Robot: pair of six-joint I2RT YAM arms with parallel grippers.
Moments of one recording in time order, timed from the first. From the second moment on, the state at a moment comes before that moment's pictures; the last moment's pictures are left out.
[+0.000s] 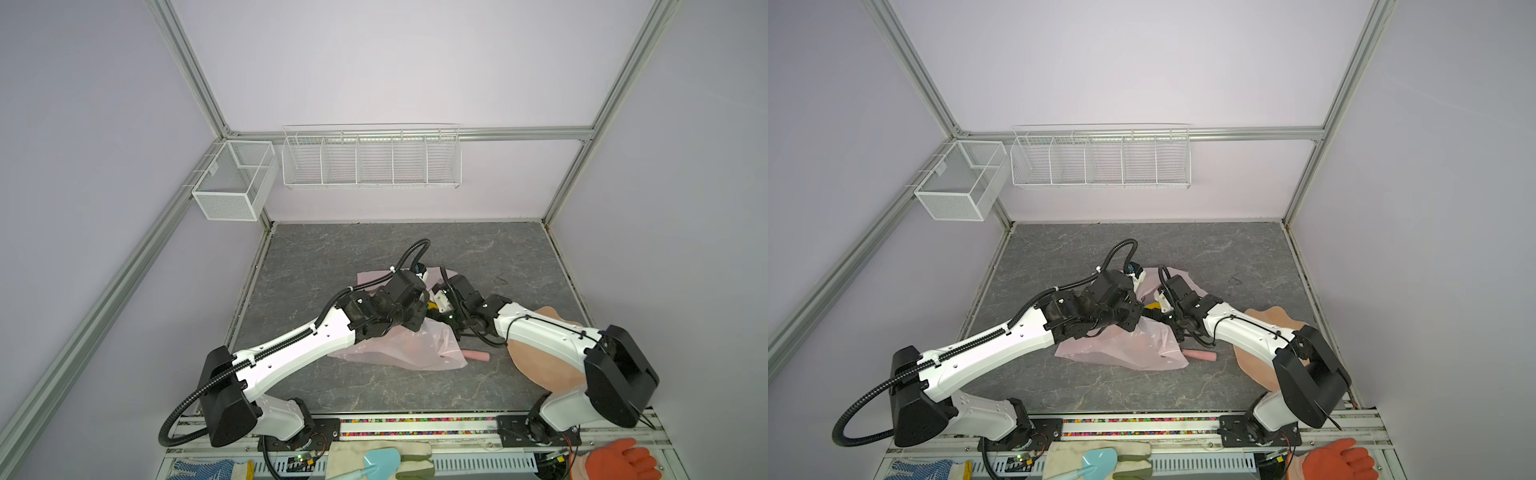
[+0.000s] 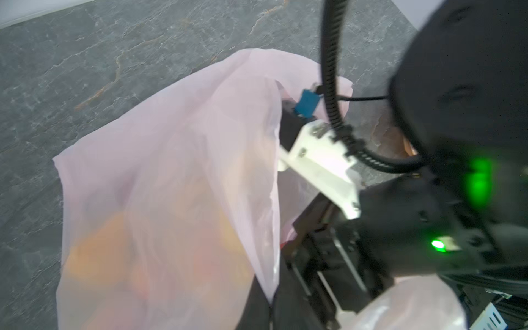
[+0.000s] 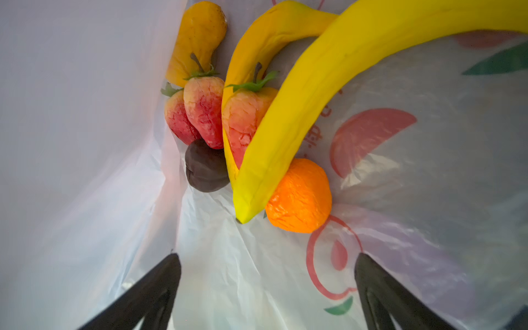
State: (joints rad) left arm -1.02 1.40 1.23 -0.66 -0.17 -0.37; right arm 0.73 1.46 0.93 -0.48 -0.42 0.76
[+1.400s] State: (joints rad) left arm -1.07 1.40 1.47 -0.69 0.06 -0.17; right arm 0.51 1.35 1.05 -0.85 0.11 0.14
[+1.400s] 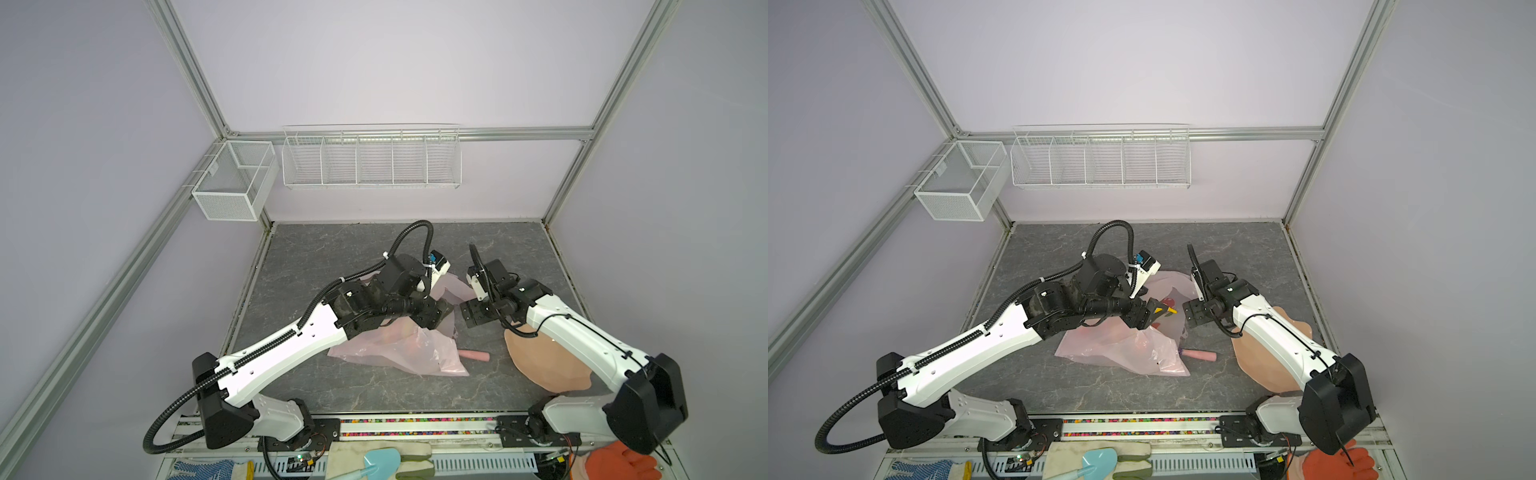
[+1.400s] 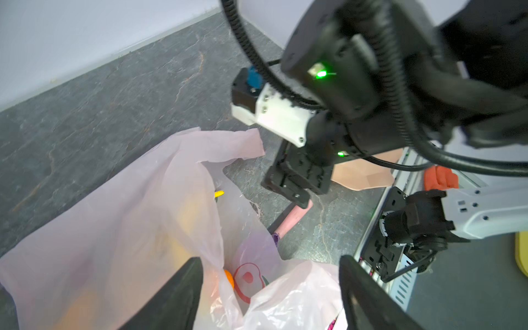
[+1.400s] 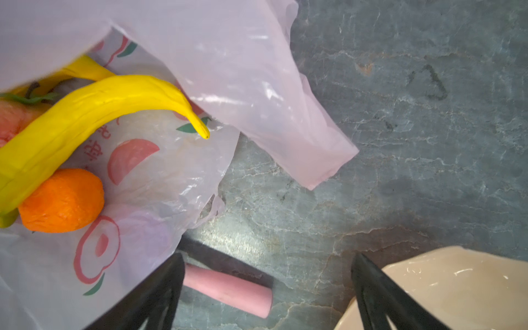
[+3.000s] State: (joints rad) left arm -1.27 1.89 1.75 -1.21 0.05 0.35; right arm 0.41 1.70 1.25 -0.79 0.06 0.00
